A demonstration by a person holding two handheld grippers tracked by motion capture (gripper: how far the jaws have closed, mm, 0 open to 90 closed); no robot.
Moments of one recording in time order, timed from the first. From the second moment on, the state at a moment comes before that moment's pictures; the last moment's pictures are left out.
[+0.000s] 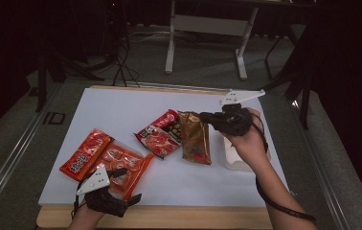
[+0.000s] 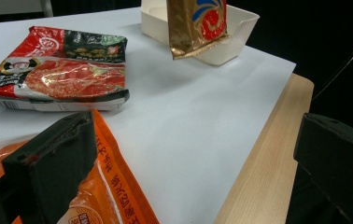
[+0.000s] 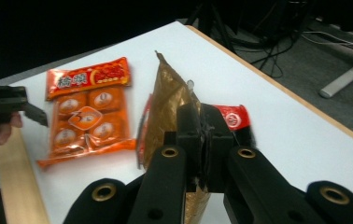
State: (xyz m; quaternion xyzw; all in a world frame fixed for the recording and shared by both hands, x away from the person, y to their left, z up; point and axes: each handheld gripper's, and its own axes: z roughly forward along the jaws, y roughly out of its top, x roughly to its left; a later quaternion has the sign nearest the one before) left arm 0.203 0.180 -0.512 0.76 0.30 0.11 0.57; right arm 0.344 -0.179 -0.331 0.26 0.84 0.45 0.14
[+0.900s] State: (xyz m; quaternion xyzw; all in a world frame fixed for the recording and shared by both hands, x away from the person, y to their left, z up) left arm 0.200 0.183 -0.515 0.76 0.32 0.11 0.56; right arm 0.416 -0.237 -0.290 0.28 0.82 0.47 0.19
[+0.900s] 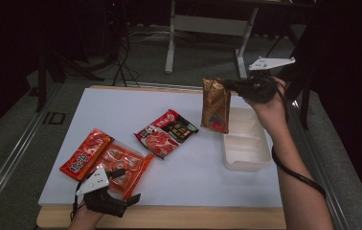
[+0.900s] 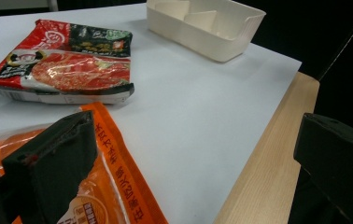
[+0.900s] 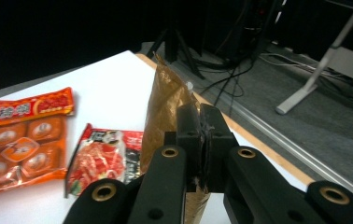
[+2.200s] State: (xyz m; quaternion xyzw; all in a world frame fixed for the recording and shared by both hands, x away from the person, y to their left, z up) left arm 0.194 0.189 -0.517 0.75 0.33 0.12 0.55; right arm 0.494 -0.324 -0.319 0.38 0.77 0.45 0.23
